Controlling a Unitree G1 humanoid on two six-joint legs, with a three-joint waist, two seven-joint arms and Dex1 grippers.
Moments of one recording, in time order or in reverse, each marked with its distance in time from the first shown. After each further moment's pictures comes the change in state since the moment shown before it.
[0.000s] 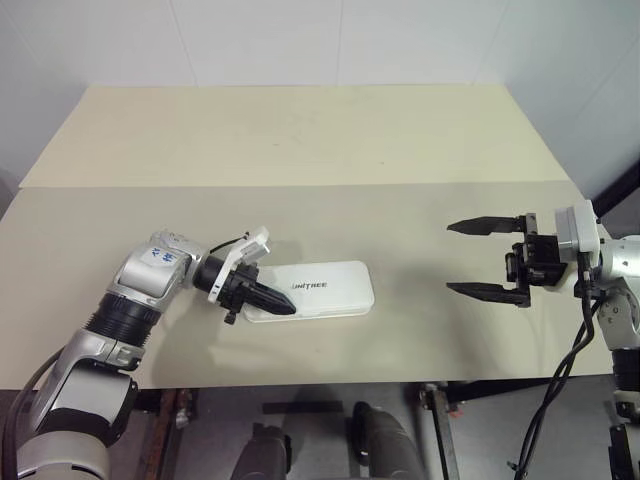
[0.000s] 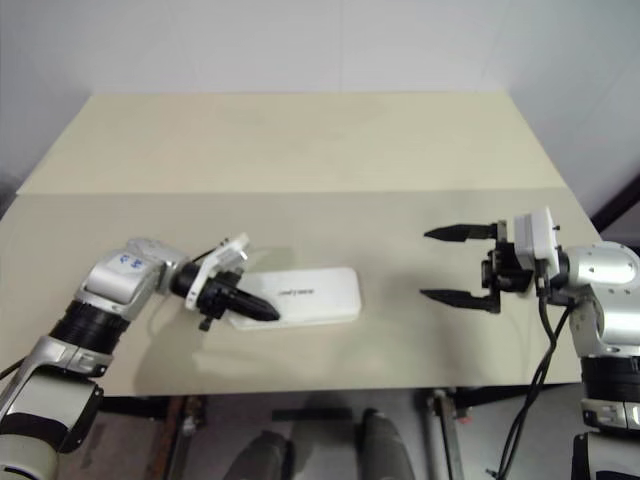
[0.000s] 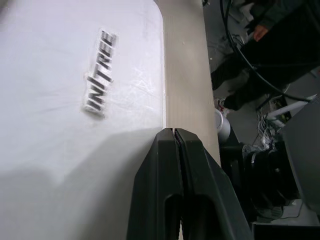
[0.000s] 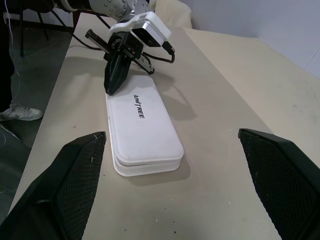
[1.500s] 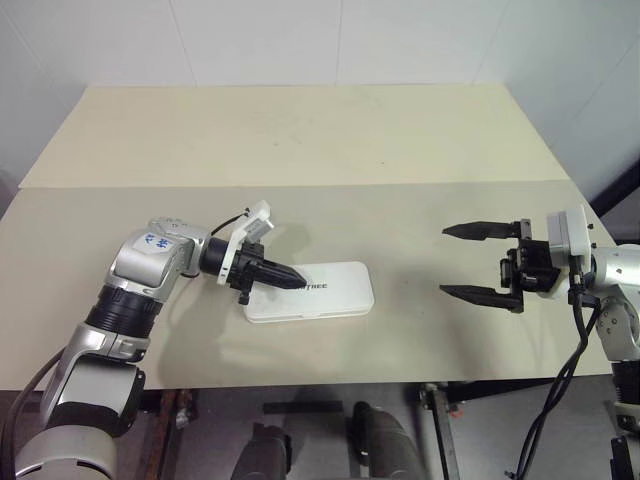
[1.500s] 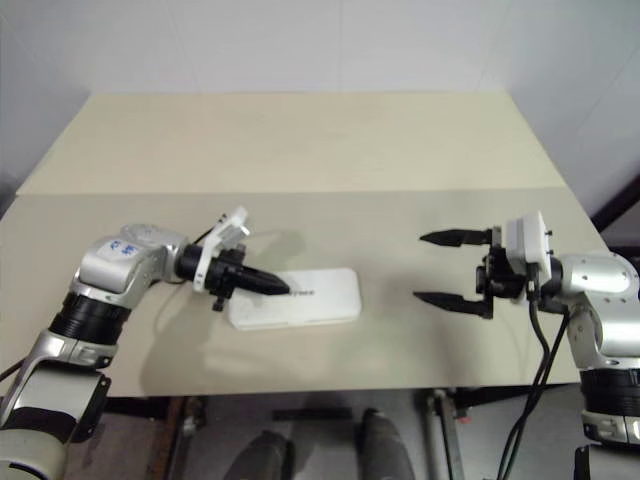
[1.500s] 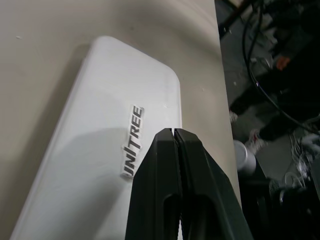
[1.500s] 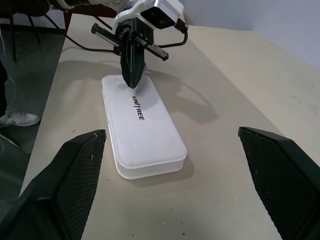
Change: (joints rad) left arm 0.018 -0.036 0.132 -0.106 -0.082 0.050 0.159; right arm 0.048 0.008 -0.008 -0.084 0.007 0.065 -0.082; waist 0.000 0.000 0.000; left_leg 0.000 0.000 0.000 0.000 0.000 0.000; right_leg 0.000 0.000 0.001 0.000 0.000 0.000
